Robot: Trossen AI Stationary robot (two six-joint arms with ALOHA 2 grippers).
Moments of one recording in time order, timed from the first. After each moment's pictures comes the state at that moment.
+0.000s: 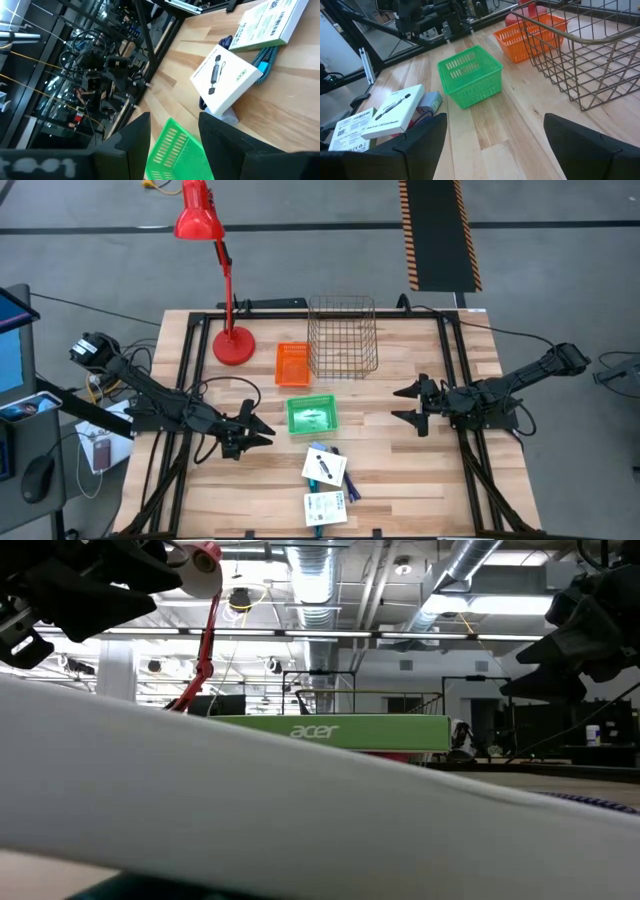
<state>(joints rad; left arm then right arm) -0.51 1.05 0.24 0.64 -0.31 0.94 0.37 0.43 0.05 0.06 0.44 0.45</state>
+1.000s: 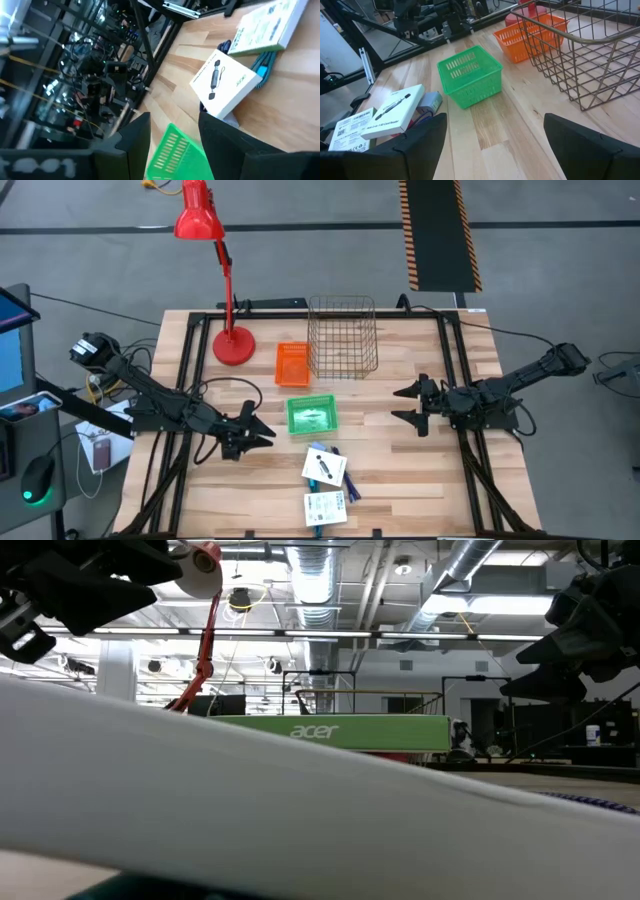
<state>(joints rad) -0.51 1.05 0.26 0.61 -0.29 0.93 0.37 0.43 0.05 0.06 0.44 0.45</state>
